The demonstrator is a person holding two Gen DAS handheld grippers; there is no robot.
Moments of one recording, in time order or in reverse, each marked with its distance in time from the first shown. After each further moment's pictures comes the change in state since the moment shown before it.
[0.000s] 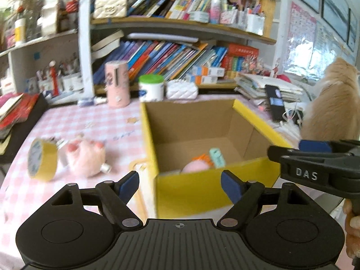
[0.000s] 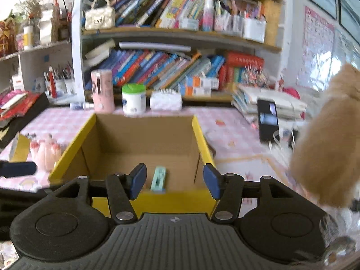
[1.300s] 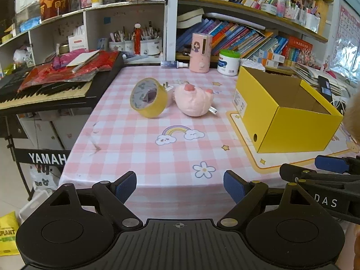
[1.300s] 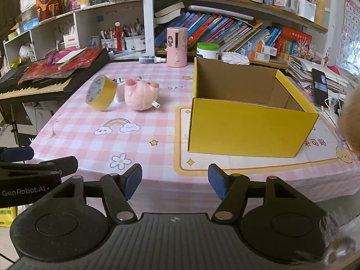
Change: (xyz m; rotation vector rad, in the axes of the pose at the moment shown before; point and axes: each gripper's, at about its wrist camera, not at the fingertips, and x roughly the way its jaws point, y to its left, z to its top) left arm -0.098 0.131 -0.079 -0.128 0.094 0.199; right arm -0.065 0.164 -0.067 -0.067 0.163 0.179
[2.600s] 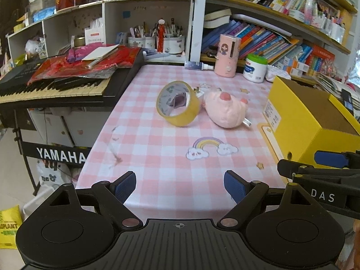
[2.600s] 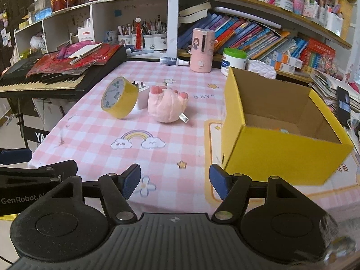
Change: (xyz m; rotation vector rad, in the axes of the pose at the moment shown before) left arm 0.041 0.044 0.026 -0.068 0.007 0.054; right arm 0.053 0.042 0.039 -0.079 0.007 0.052
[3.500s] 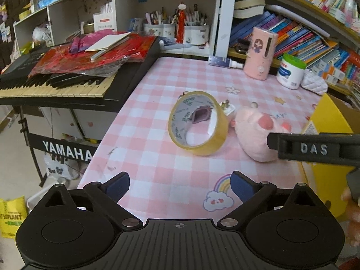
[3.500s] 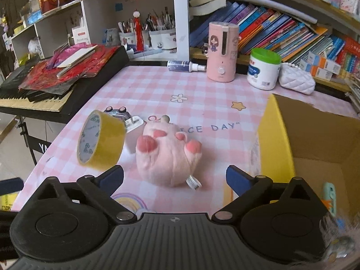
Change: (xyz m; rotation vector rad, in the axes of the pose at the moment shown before) left arm 0.093 0.007 0.061 -0.069 0.078 0.108; right arm 0.142 -0.021 0.101 0.010 0.056 0.109
